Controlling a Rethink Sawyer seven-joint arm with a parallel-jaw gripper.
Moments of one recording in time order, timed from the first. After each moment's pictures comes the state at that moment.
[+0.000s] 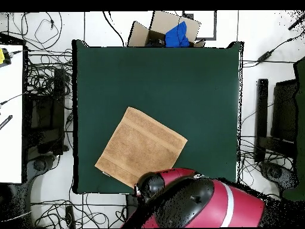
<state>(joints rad) -0.50 -0.36 0.18 2.09 -0.57 0.34 1.70</state>
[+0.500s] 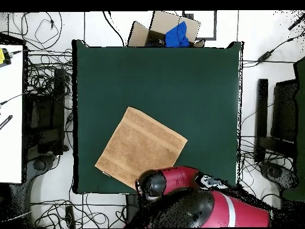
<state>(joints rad) -0.49 -0.46 0.18 2.10 -0.52 0.34 1.70</state>
